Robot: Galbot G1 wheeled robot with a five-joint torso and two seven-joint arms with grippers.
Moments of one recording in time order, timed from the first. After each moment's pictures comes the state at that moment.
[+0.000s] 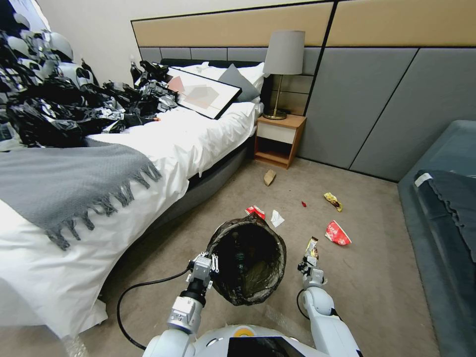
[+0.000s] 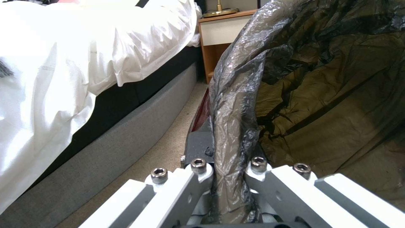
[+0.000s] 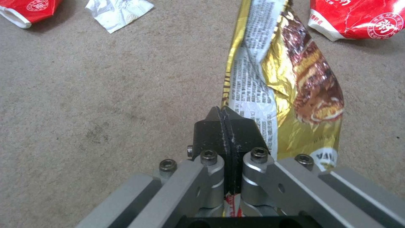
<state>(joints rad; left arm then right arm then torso) 1.87 -1.48 -0.30 -2.36 0.23 0.06 0.04 -1.31 1.46 0.59 1.43 0.20 -0.14 0.19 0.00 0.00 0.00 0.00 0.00</state>
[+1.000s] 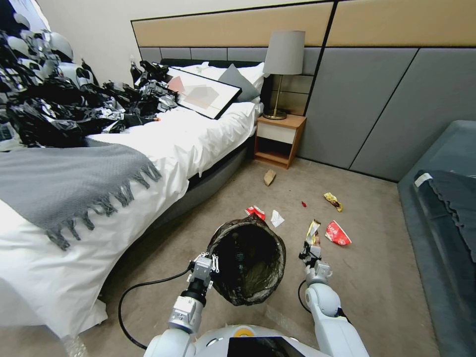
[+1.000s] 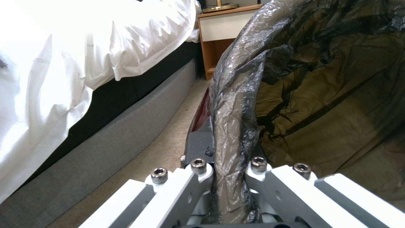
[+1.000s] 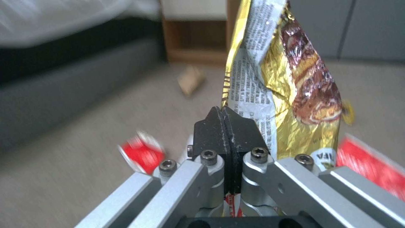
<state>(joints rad) 1.86 -1.48 -0.30 -2.33 0.22 0.06 0.04 -1.48 1.44 0.56 1.95 0.18 -0.02 0.11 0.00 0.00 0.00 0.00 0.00</state>
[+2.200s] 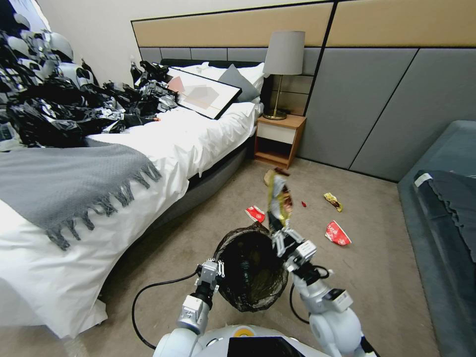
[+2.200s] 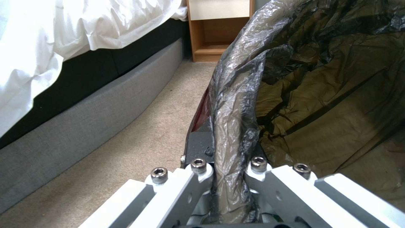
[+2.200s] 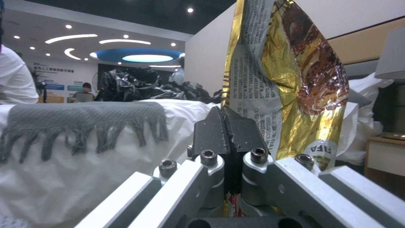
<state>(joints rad) 1.83 -1.48 -0.27 -2.25 0.18 0.09 0.04 -1.71 1.34 0.28 2.25 0.10 0.41 -0.30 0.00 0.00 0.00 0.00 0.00</state>
